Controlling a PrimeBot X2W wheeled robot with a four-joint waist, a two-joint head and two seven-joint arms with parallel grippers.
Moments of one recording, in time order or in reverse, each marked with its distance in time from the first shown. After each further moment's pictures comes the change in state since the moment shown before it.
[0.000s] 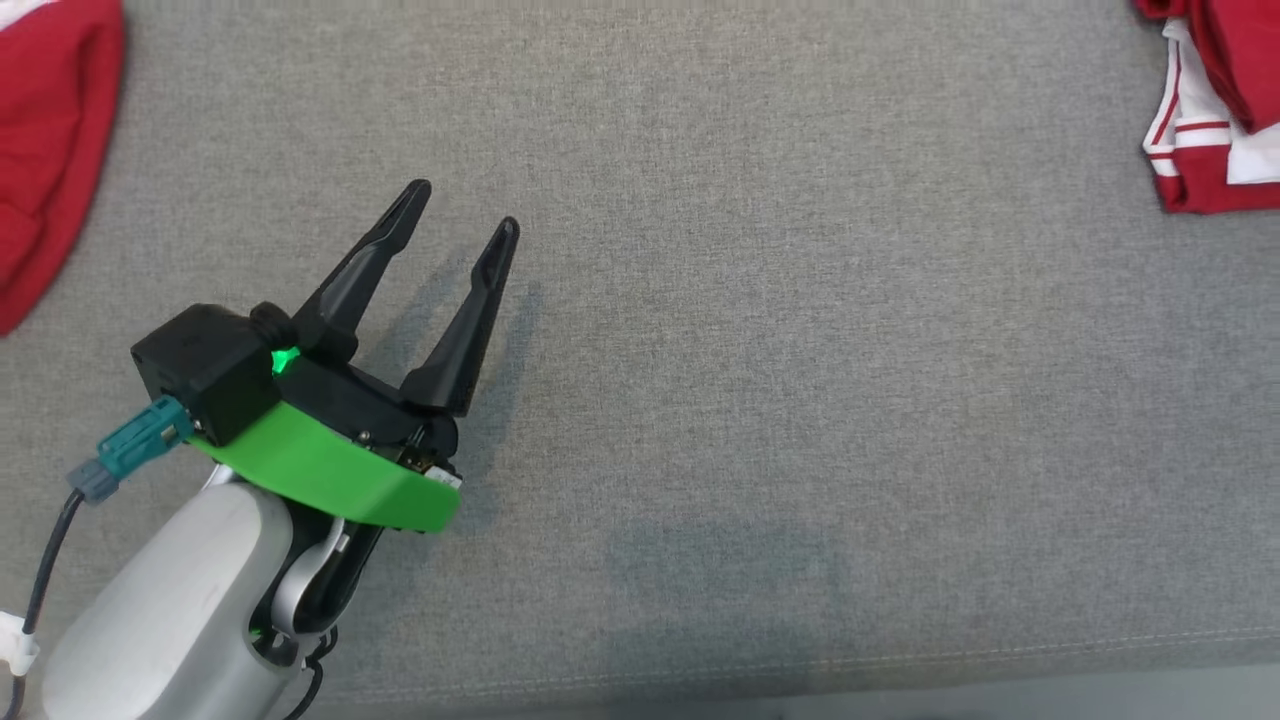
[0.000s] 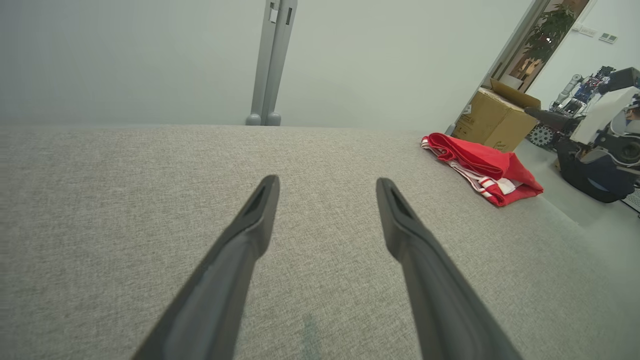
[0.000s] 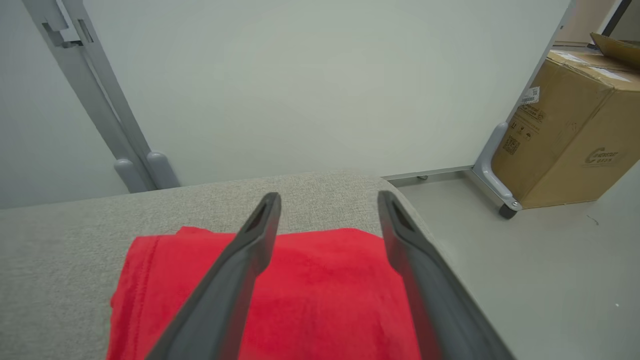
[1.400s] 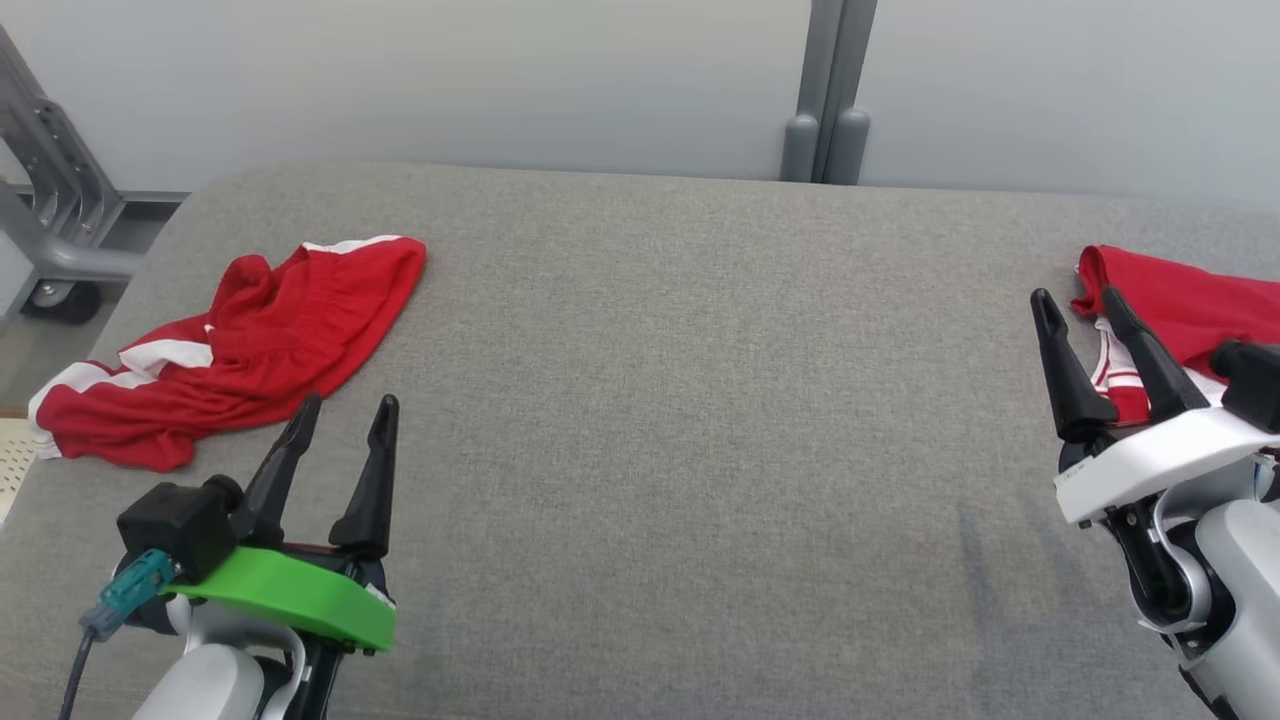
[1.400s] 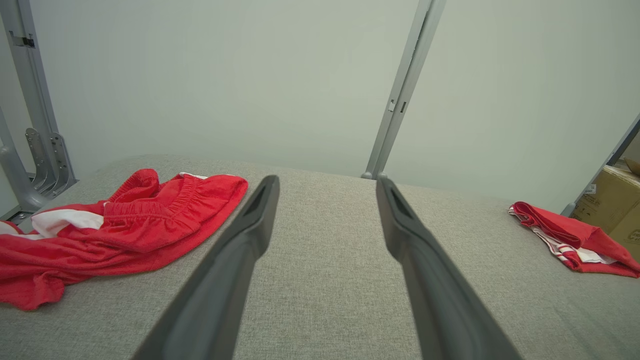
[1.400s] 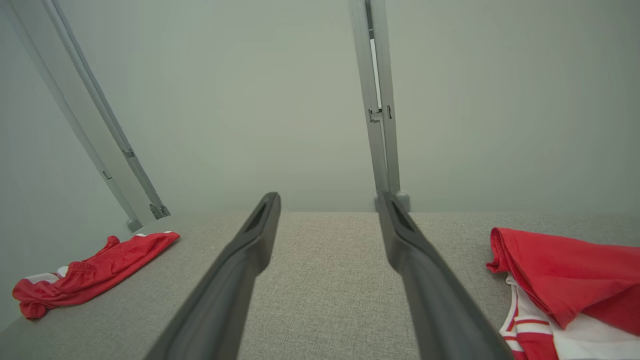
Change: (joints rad) left arm 0.326 -0.069 0.175 0.178 0.028 0.064 -0.008; right arm 0.622 0.326 -0.061 -0.537 -0.140 -0.041 -0.011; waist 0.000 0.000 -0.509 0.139
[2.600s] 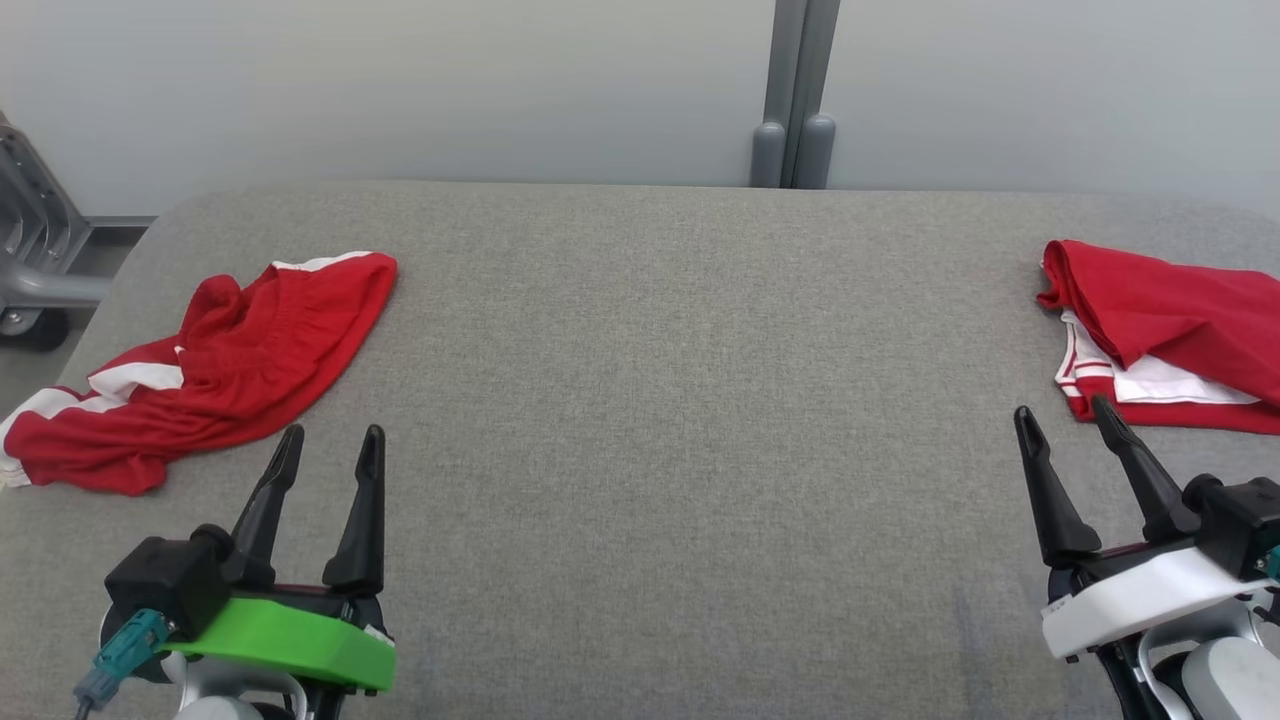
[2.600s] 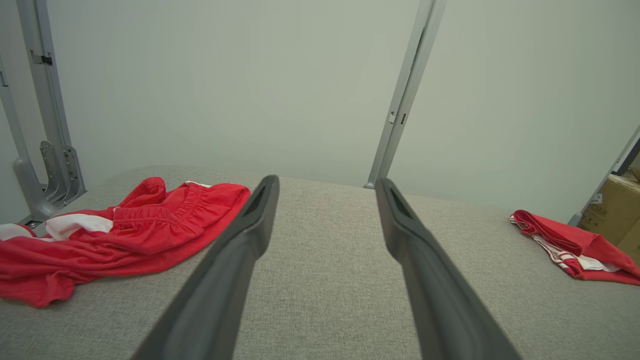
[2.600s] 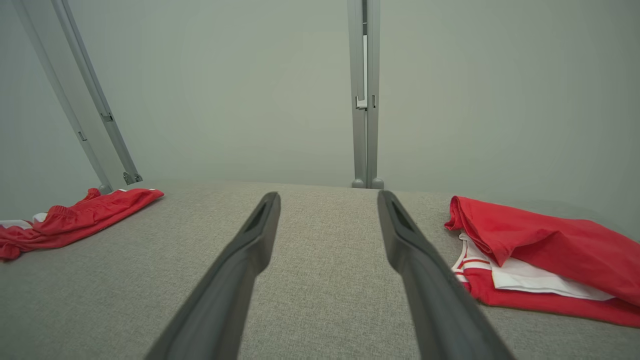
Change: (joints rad) left arm 0.130 -0.057 0.116 -0.086 0.111 0.010 0.000; right arm 0.284 0.074 -0.110 -0.195 -0.281 -0.025 0.000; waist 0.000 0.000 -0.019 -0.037
